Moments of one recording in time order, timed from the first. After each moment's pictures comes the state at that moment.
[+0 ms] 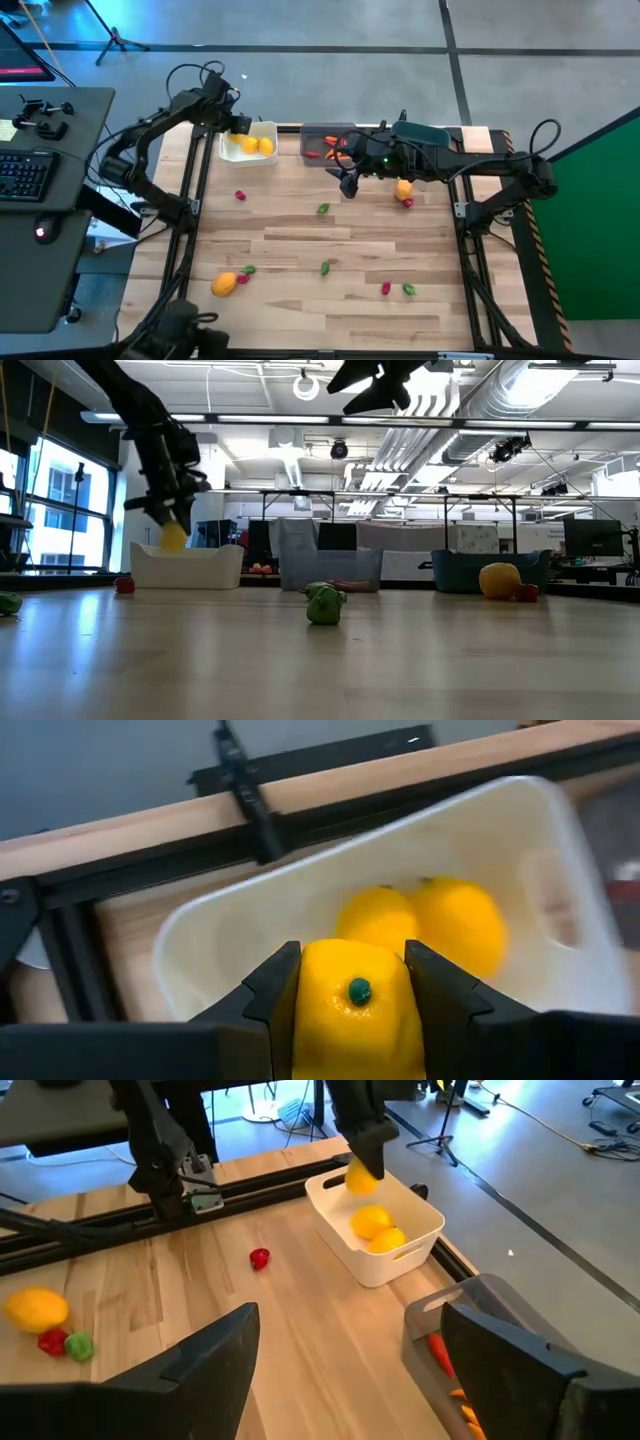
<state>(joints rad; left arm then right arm) 1.16 1.50 1.08 -0.74 0.08 -0.16 -0.11 1.45 1.31 -0.33 0.24 0.13</state>
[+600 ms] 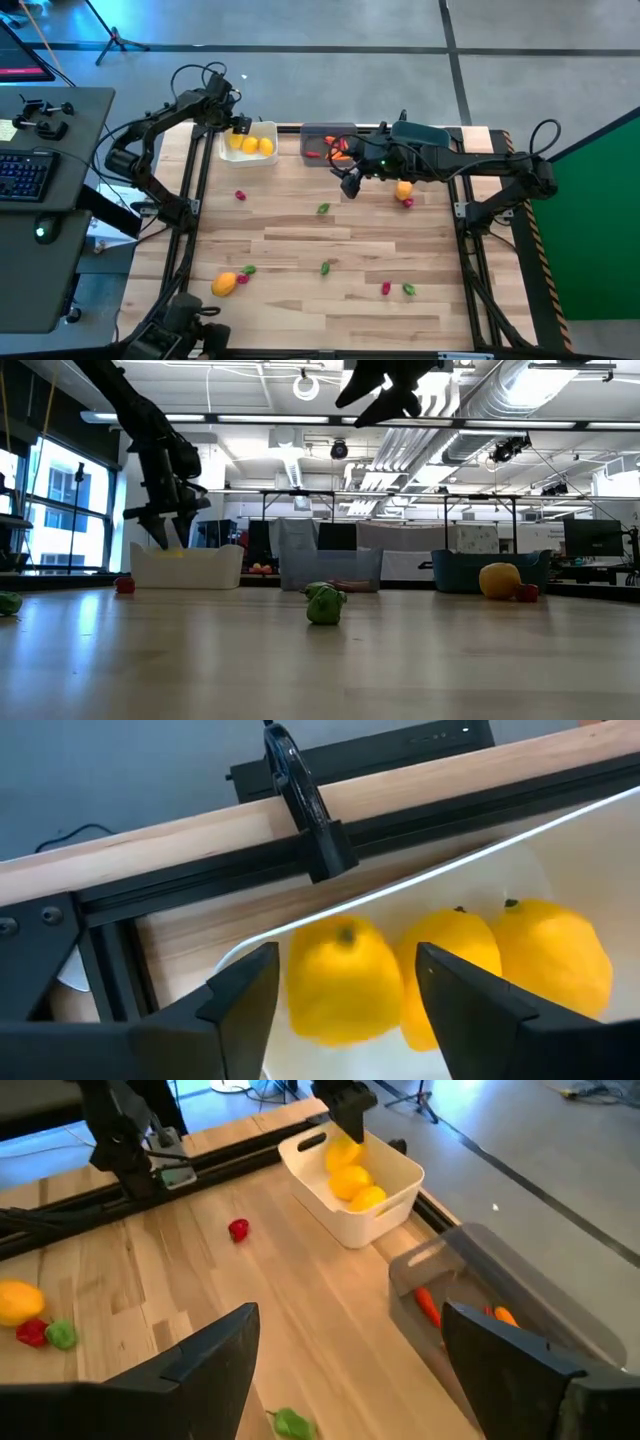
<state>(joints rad) 1.18 1.59 1.08 -0.69 0.01 -0.13 -0.10 1.45 1.31 -0.43 0.29 0.23</state>
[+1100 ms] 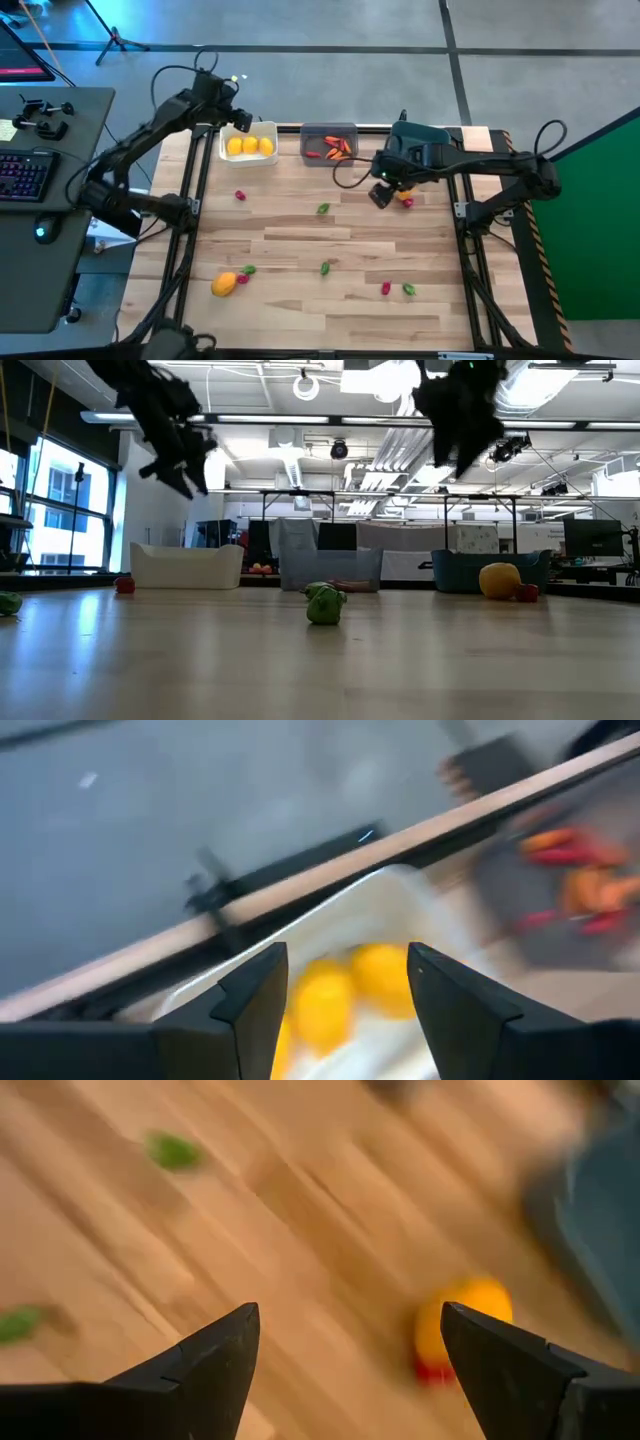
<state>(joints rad) 1.05 1.29 1.07 -0.64 0.05 -0.08 -0.13 1.42 1.31 -1.13 0.22 0.60</state>
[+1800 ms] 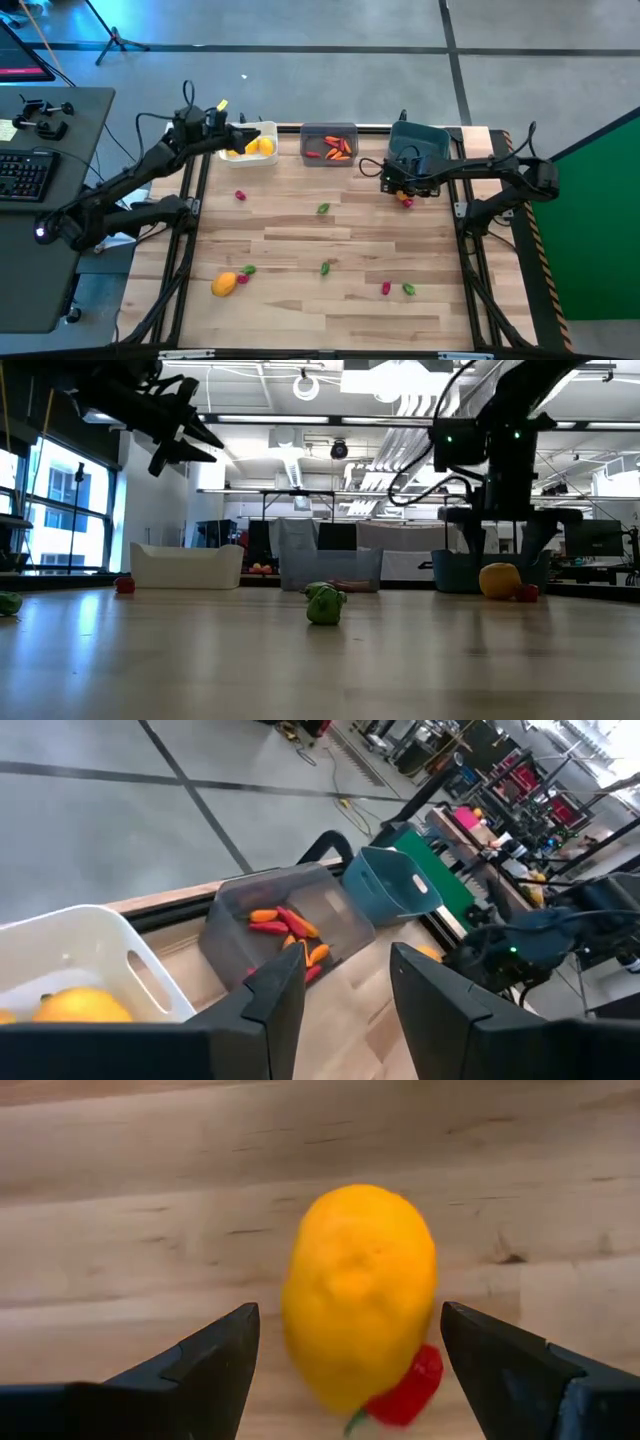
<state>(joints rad) 0.86 0.87 0.65 -0.10 0.31 -0.52 -0.34 1.42 0.78 -0.82 0.26 1.30</state>
